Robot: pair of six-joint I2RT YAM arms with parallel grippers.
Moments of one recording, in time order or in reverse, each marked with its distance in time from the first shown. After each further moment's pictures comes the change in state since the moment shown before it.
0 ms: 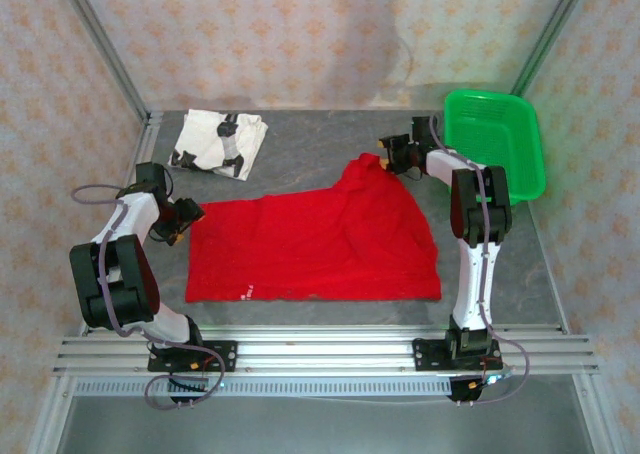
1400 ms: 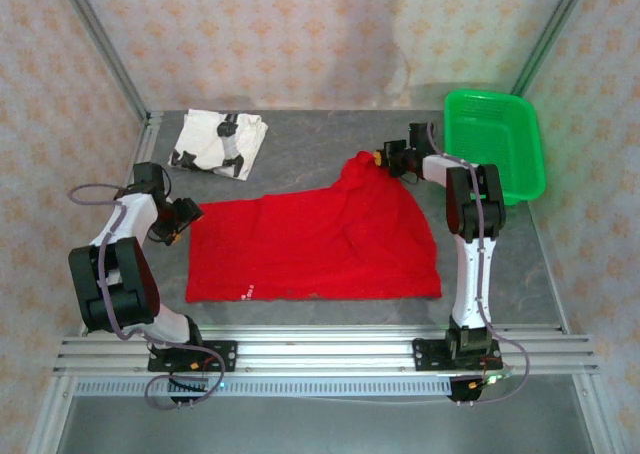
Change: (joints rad) left arm 0.009 -0.015 -0.002 -0.002 -0.008 0.021; right arm 0.000 0.078 -0.006 0.100 -0.068 0.117
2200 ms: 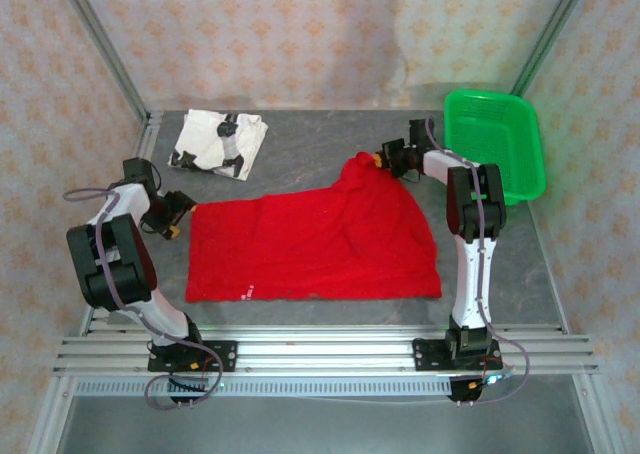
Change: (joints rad) left arm 0.078 0.174 0.110 0.059 0.105 -0.117; right arm 0.000 -0.006 0.052 -0.145 -0.016 -0.172
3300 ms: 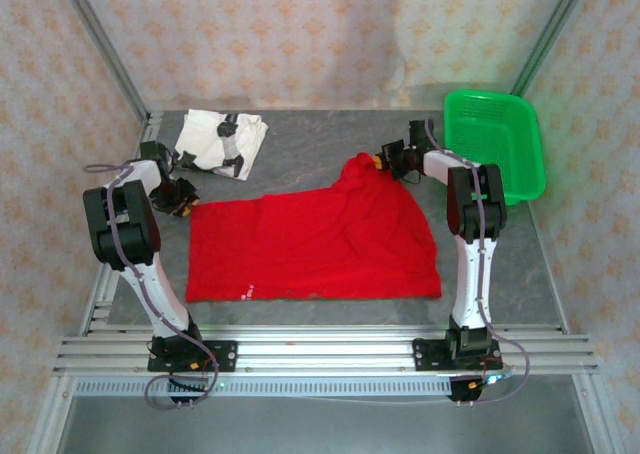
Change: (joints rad) left arm -0.068 0.298 0.259 -0.044 -0.068 0.067; right arm 0.000 -0.006 -0.008 -0.019 -0.005 -0.026
